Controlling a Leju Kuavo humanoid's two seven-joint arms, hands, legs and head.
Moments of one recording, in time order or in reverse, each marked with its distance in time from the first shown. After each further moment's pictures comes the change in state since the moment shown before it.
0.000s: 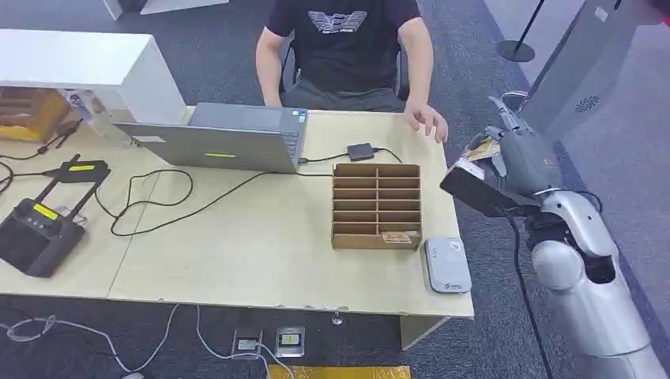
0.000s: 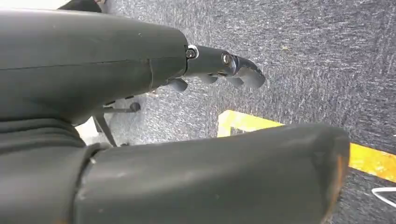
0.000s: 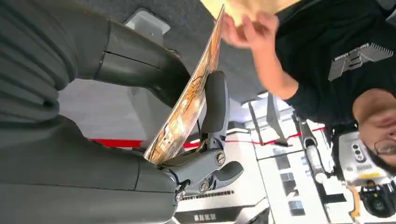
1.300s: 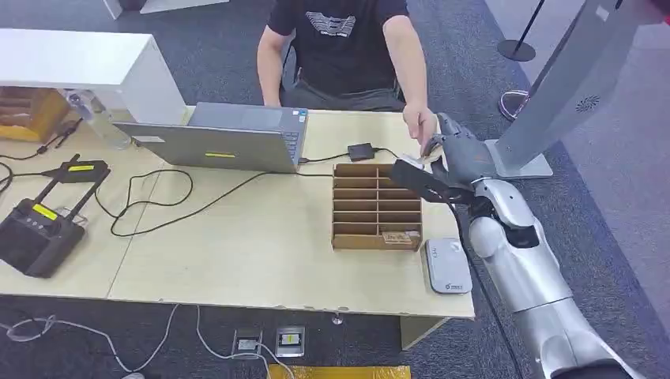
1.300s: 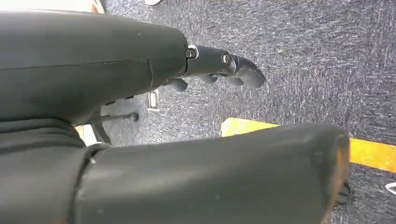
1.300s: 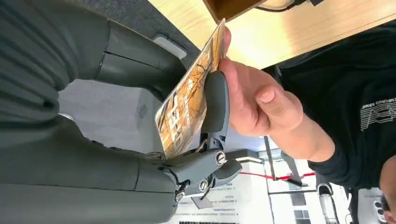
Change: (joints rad) left arm -0.005 0.007 -0.033 0.000 -0.052 -0.031 -0.007; right arm -0.151 0.186 0.091 0.416 0.137 -0.068 -0.014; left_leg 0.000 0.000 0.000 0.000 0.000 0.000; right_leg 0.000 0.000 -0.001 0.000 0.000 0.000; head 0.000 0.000
